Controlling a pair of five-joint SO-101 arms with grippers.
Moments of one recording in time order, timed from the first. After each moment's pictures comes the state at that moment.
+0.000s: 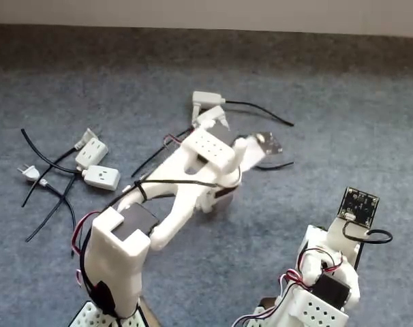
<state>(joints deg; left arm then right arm) 29.8 24.0 -7.9 83.6 -24.8 28.3 -104.1 94.6 66.2 10.2</state>
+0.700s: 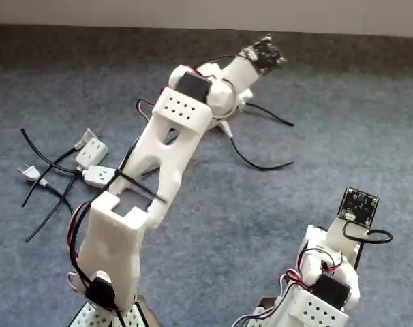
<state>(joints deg) 19.8 33.2 -41.6 68.9 -30.5 28.3 -104.1 94.6 66.2 10.2</state>
